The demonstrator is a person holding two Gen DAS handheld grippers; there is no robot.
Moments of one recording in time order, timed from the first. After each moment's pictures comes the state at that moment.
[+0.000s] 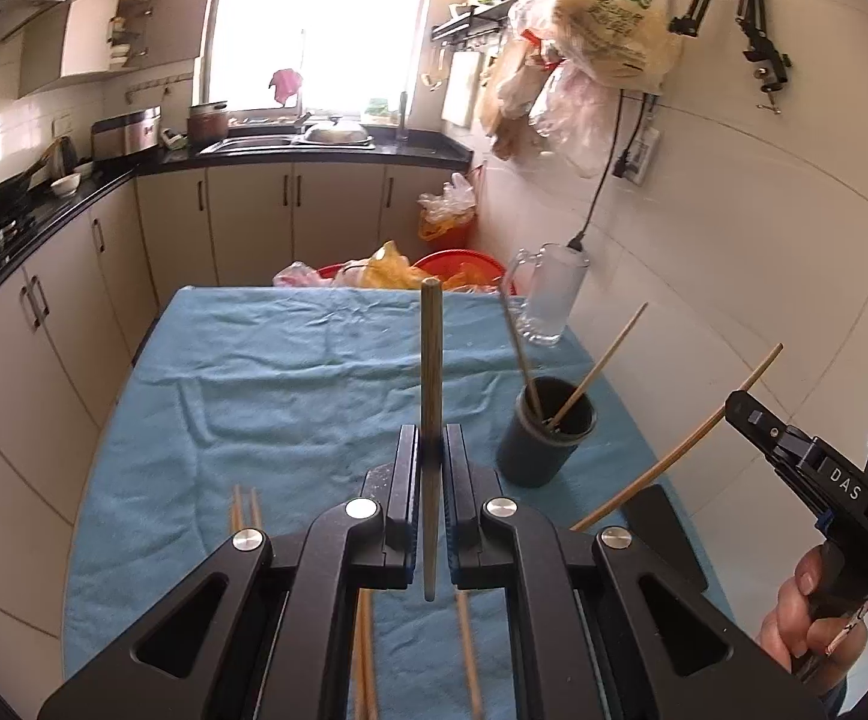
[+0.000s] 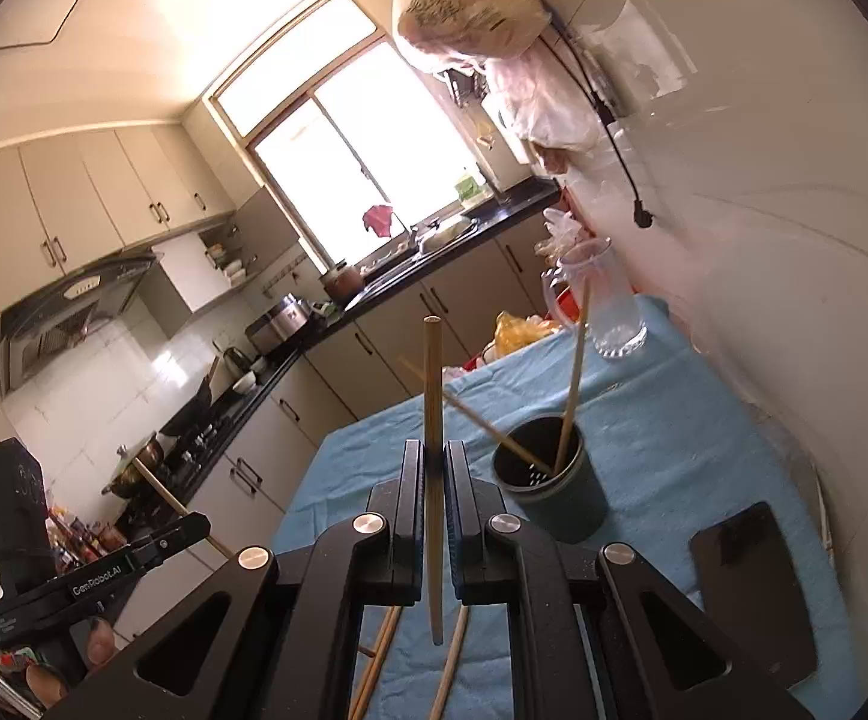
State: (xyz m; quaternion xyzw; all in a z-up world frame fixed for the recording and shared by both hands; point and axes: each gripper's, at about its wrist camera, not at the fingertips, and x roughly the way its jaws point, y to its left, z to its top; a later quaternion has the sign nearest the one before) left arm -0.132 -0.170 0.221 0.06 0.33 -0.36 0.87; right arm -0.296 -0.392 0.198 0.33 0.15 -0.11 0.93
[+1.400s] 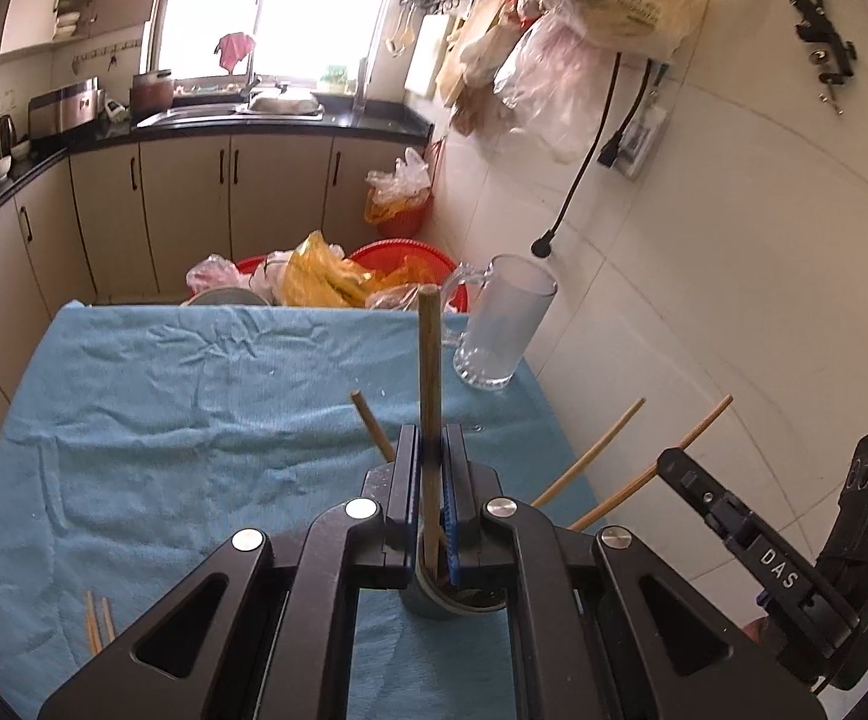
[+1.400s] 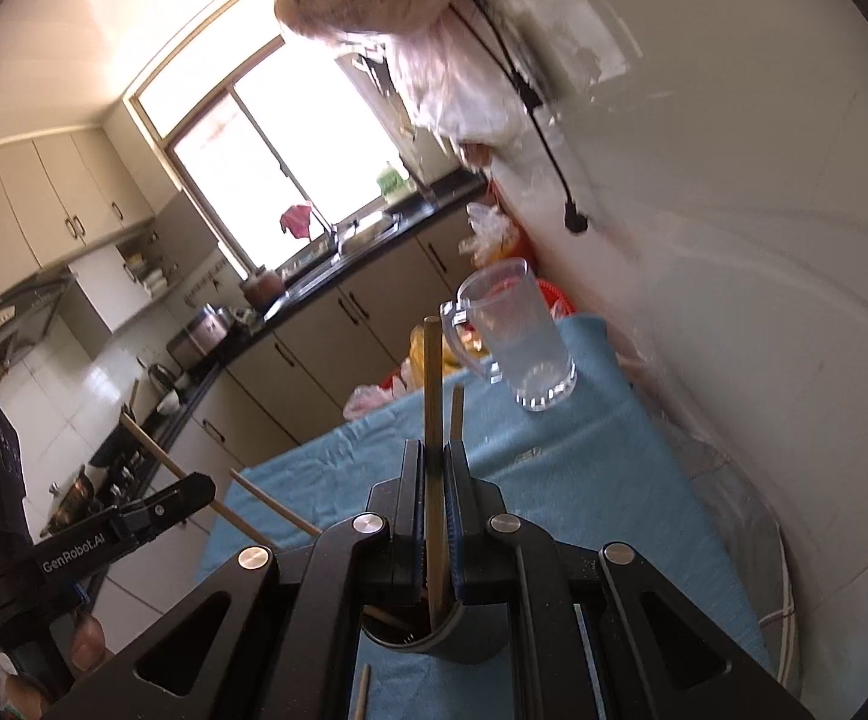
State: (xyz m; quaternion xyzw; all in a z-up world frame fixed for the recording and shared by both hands) left arm -0.048 -0.336 0.196 0.04 0.37 -0.39 0.84; right arm -0.217 -0.507 0.176 0.34 0.20 -0.18 0.90
